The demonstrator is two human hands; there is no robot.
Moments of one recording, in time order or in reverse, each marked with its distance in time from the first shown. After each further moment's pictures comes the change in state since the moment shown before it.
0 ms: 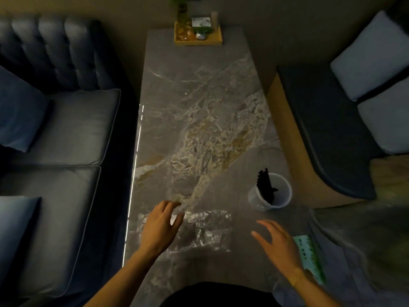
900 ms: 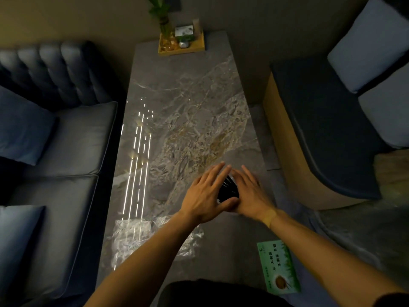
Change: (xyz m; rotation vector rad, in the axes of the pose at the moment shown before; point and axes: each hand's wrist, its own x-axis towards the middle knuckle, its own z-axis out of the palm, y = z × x) left_hand 0.095 0.201 0.053 0.132 -0.117 0.370; right_hand 0.118 -0.003 -0.083 -0.263 -0.055 -0.492
